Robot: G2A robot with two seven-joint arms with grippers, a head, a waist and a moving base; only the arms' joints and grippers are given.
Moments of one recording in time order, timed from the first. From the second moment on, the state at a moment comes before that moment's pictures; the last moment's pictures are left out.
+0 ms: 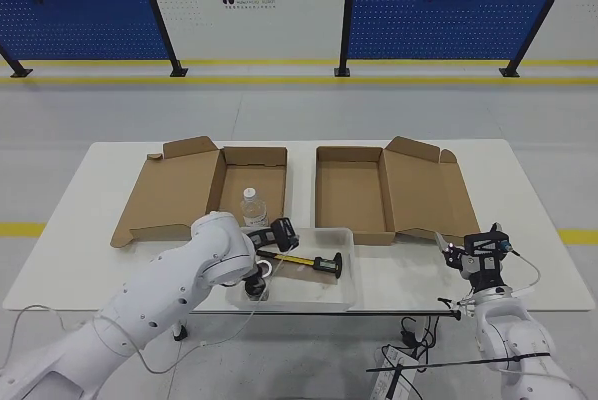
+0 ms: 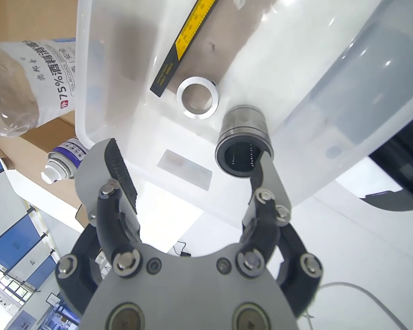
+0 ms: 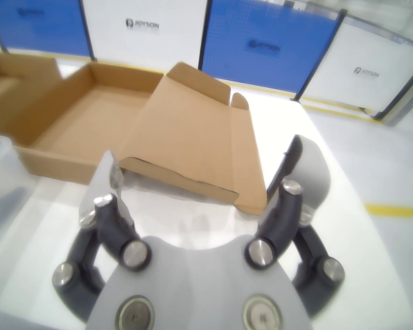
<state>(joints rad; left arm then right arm) 0.80 -1.00 -0.68 -1.75 0.94 -0.32 -1.50 -1.73 -1.15 1.60 -1.80 -1.33 0.00 0.00</state>
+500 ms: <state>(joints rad) 0.77 -1.00 -0.62 -1.70 0.91 -0.33 -1.49 -1.73 -1.15 1.60 -1.80 -1.33 0.00 0.00</state>
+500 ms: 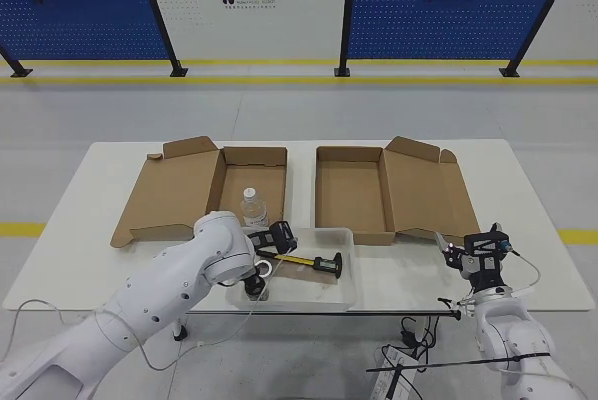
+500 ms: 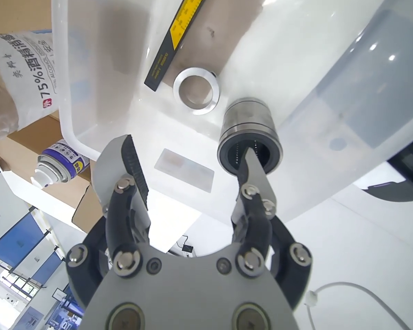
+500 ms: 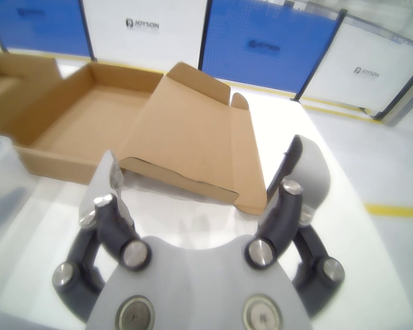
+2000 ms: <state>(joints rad) 0.74 -1.04 -0.55 -1.56 0.71 -0.34 -1.47 -1.73 -1.15 1.60 -1.80 -1.33 0.00 0.00</state>
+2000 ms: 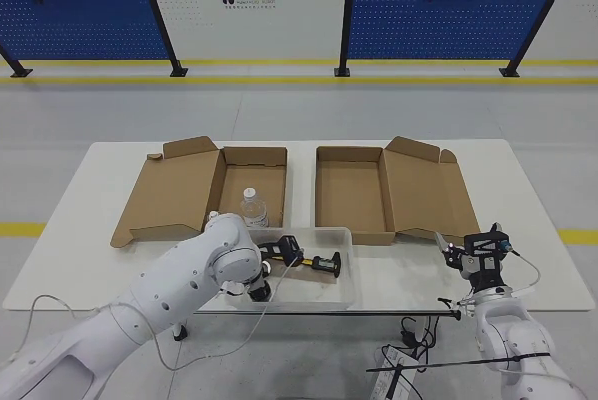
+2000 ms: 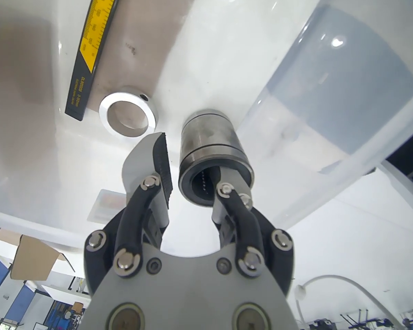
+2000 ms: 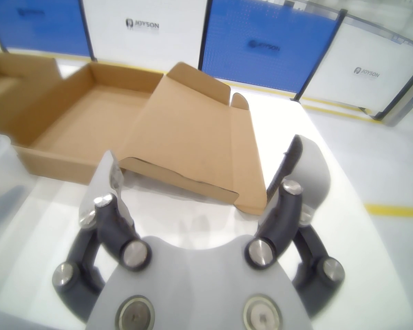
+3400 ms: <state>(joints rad) 0.78 -0.97 -0.88 -1.92 0.43 -0.29 -1.52 -1.73 -1.15 1.60 -1.80 -1.33 0.00 0.00</state>
